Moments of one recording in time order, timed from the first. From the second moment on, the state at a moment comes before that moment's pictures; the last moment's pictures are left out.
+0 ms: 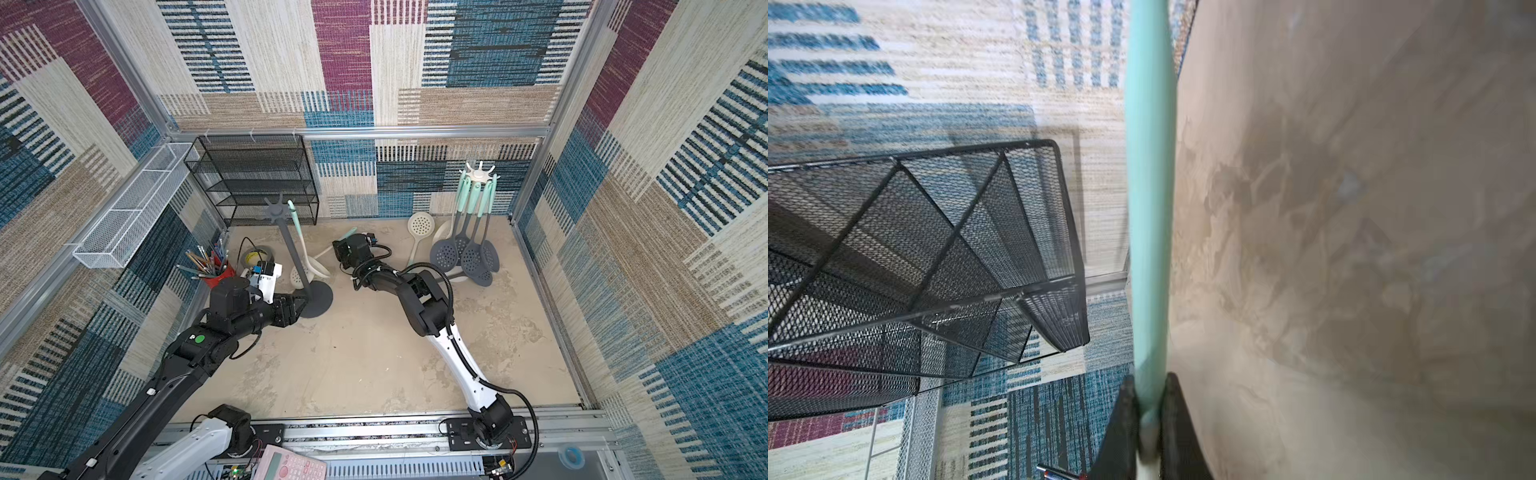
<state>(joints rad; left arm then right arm) -0.34 0.88 0.79 -0.46 0.25 -0.31 0.60 2.61 1.97 0.40 -0.05 1.54</state>
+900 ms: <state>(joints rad) -0.34 0.88 0.78 -0.44 0.29 -0.31 0.49 2.27 1.93 0.21 0.12 0.56</state>
